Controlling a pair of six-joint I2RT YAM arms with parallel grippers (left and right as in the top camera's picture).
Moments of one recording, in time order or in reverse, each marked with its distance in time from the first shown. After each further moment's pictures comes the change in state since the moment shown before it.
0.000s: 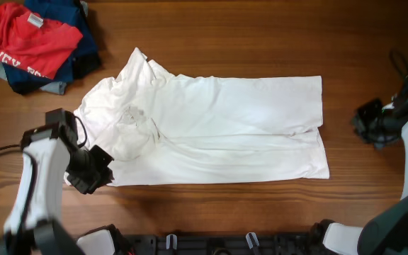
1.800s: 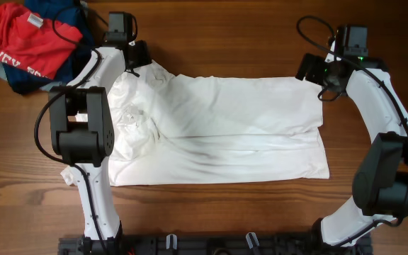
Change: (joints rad) left arm -0.358 0.937 0.879 0.731 -0.222 0.264; right arm 0.368 0.339 0.171 0.389 0.219 -0.333
